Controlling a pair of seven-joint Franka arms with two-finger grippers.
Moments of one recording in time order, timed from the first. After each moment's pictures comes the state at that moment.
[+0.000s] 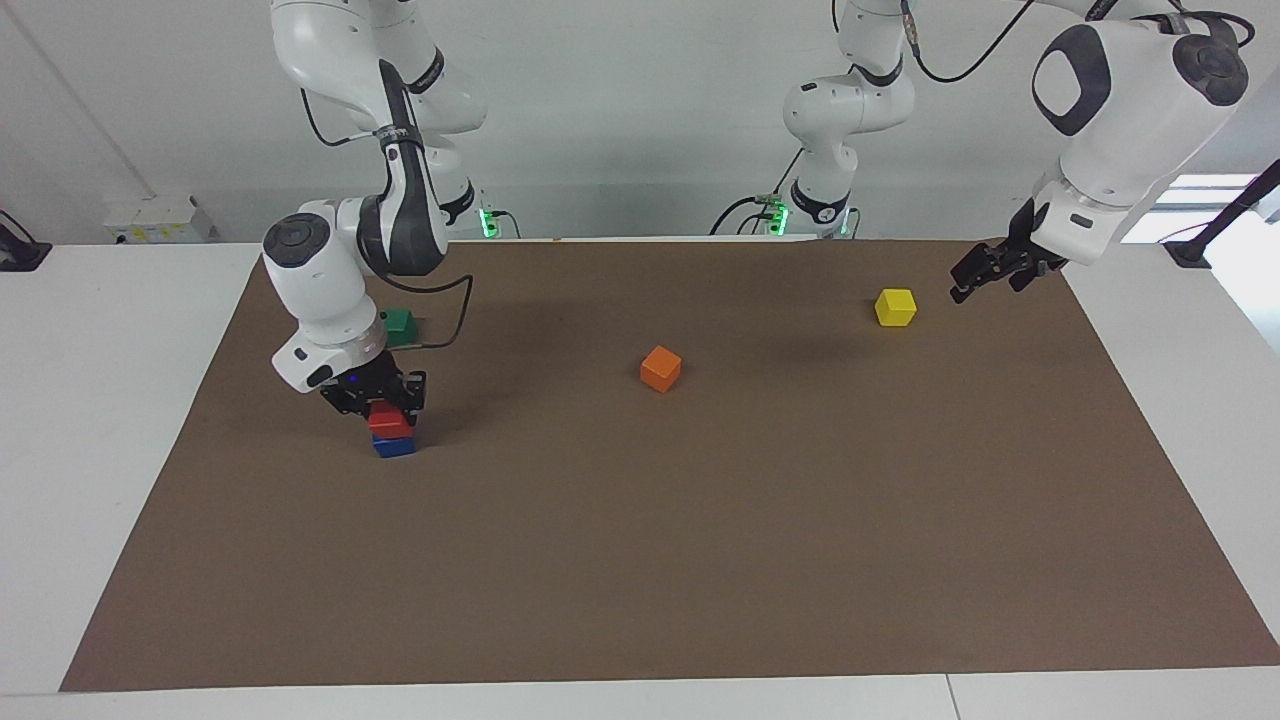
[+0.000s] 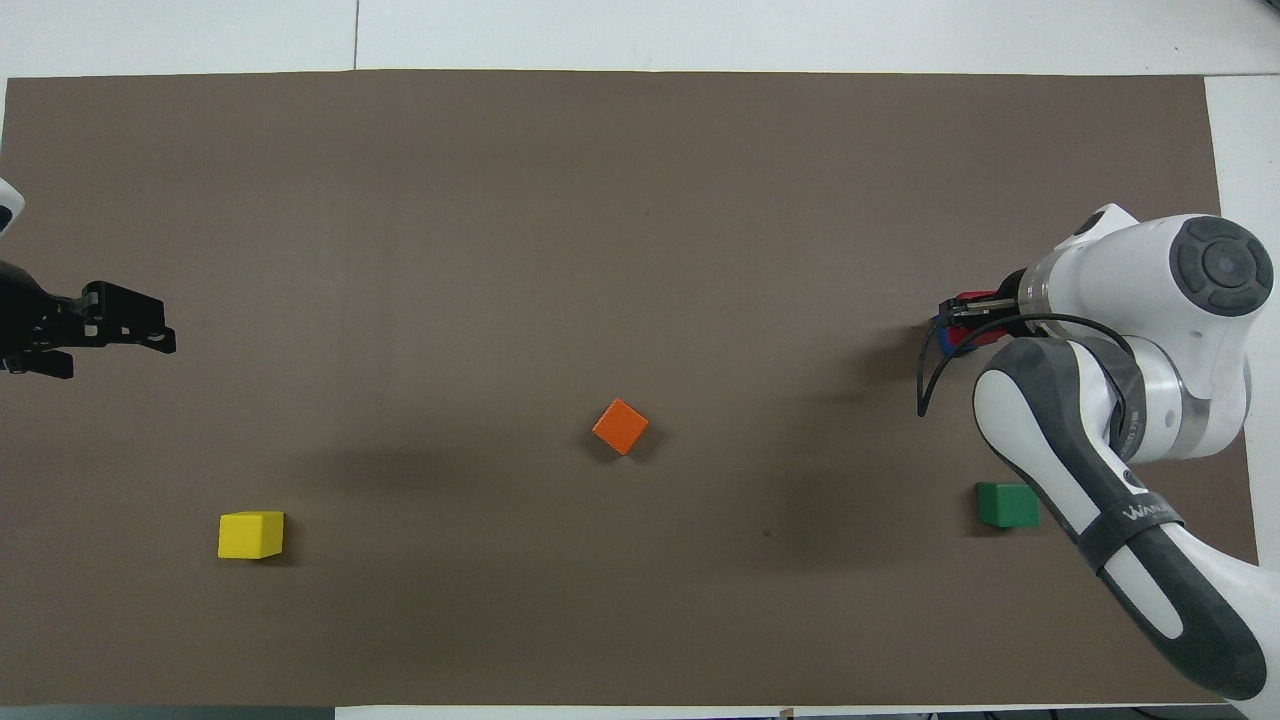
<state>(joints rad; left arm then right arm) 0.12 0.00 -0.10 -1.70 -0.05 1.60 -0.12 0.01 0.15 0.02 -2.11 -0.01 2.34 0.01</state>
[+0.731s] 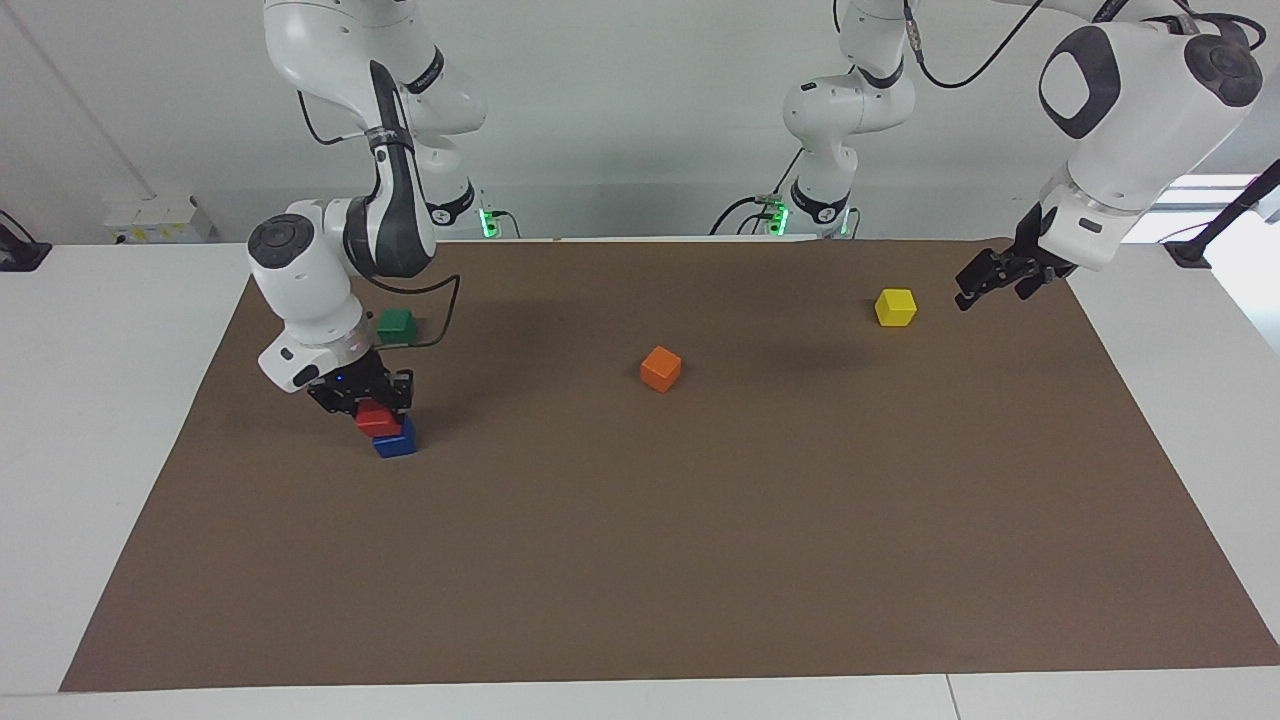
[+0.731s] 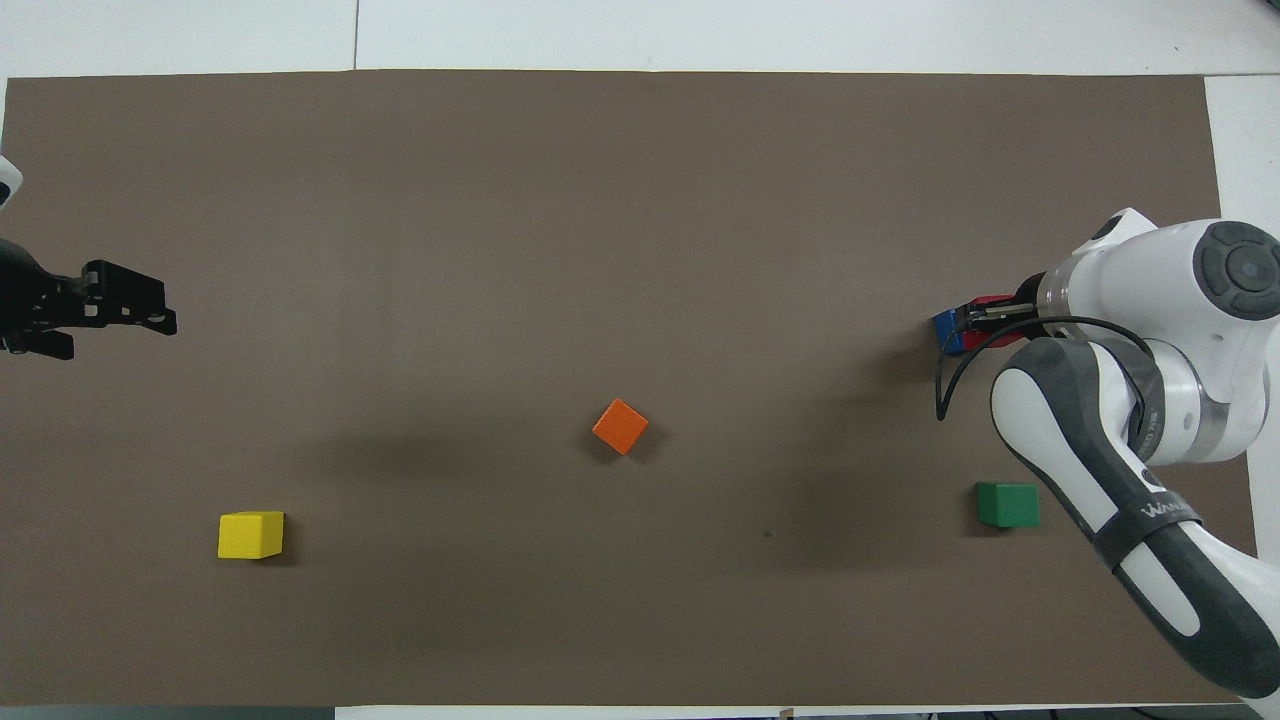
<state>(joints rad) 0.11 0.03 -0.10 -1.66 -0.05 1.58 -0.12 -0.02 0.14 0.02 -2.12 -0.01 2.35 -0.03</state>
